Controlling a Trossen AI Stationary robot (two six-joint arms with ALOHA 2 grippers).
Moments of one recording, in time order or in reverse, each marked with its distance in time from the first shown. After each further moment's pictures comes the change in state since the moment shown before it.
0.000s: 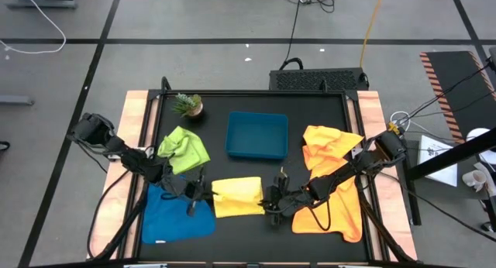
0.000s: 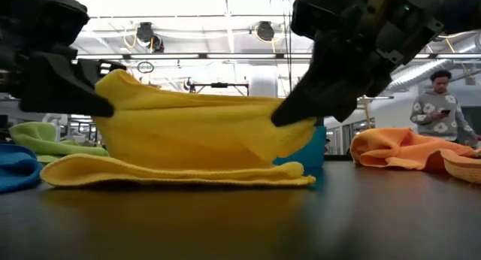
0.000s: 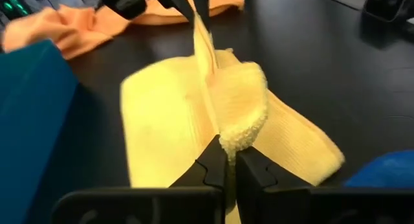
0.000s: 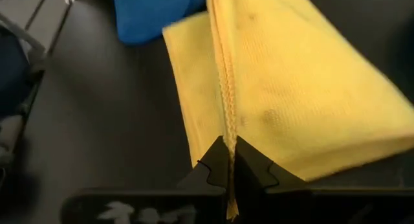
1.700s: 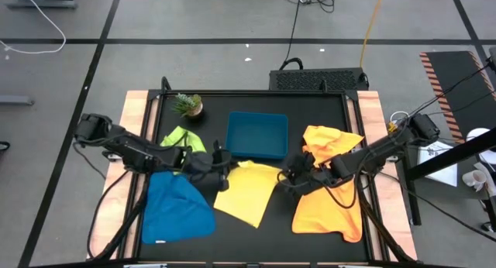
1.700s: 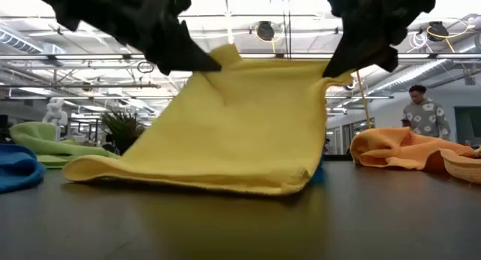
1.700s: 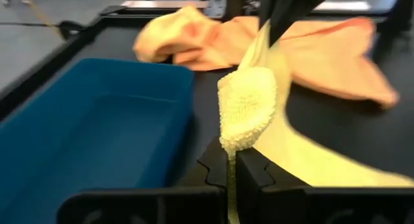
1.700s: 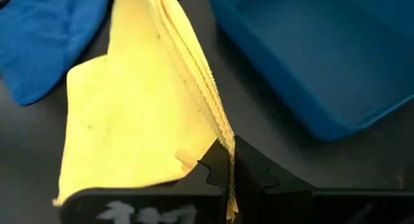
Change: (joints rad) left arm 0.341 0.011 0.398 -0.354 -0.058 -0.178; right arm -0.089 -0.431 -0.002 -0.670 0.184 0.301
